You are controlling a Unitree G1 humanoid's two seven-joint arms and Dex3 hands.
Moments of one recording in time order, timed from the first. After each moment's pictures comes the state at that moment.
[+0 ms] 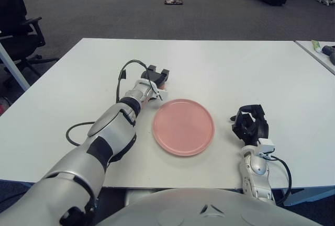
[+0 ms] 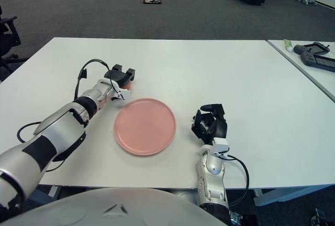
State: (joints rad) left arm -0.89 0.11 -0.70 1.37 0.83 -0.13 0.19; right arm 0.26 0.11 -0.11 0.13 0.03 -0.33 -0.22
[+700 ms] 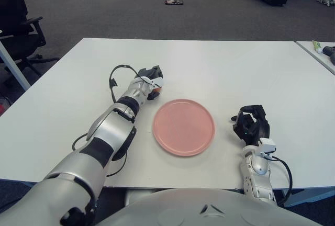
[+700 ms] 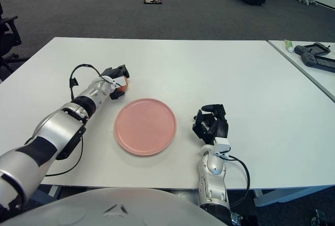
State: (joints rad) left arm -0.87 0.09 -0.33 1.35 0.50 -0.05 0.07; right arm 0.27 0.11 -0.12 0.10 0.03 -0.30 -0.22
